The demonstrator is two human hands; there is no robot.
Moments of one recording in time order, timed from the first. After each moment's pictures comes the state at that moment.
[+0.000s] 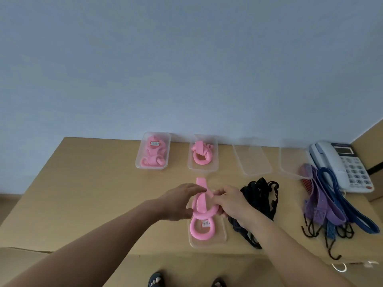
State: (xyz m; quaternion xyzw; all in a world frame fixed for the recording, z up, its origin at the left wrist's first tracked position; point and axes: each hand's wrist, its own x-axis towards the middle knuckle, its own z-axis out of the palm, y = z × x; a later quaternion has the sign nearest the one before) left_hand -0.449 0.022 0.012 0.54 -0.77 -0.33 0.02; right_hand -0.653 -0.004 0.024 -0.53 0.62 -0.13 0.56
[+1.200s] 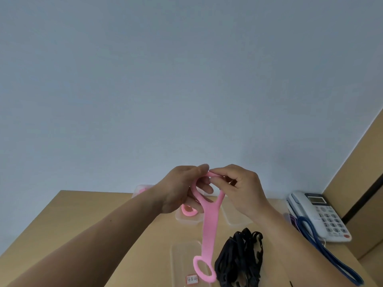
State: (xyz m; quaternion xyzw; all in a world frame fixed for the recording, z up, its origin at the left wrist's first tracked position) left_hand -0.492 0.001 0.217 0.44 -0.49 -0.64 0.40; right_hand -0.683 -0.020 0.206 -0.77 0.37 -0.45 0.25
